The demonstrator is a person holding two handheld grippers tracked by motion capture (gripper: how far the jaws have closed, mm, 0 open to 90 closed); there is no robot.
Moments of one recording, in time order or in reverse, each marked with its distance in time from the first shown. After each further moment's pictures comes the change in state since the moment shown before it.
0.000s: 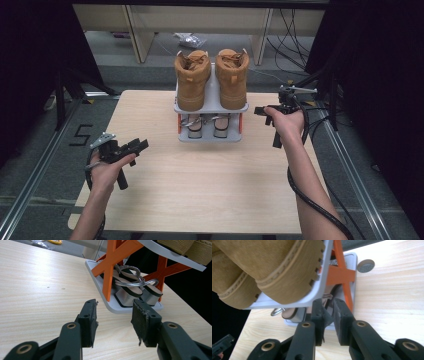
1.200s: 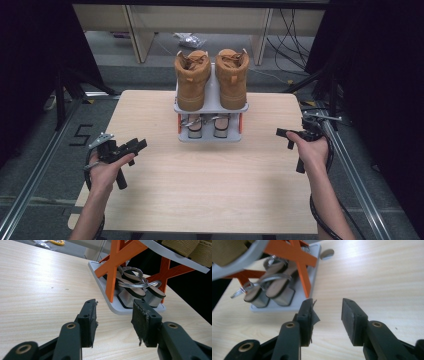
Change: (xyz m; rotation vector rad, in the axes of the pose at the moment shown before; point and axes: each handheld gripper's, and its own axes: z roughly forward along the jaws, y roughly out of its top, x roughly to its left) left arm 0.004 0.000 -0.001 -0.010 0.014 -0.005; right arm -0.073 -0.054 -0.032 -0.062 -0.110 -0.049
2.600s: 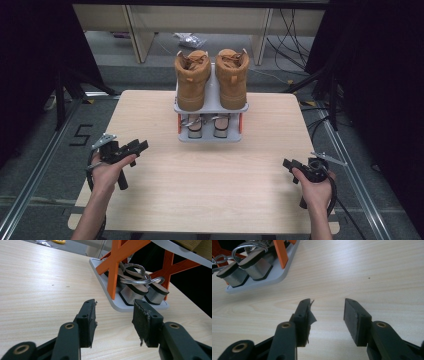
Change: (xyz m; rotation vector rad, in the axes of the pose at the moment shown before) left arm 0.000 -0.004 0.004 0.018 0.011 0.016; right arm -0.050 -0.104 -0.001 -0.117 -0.019 0.001
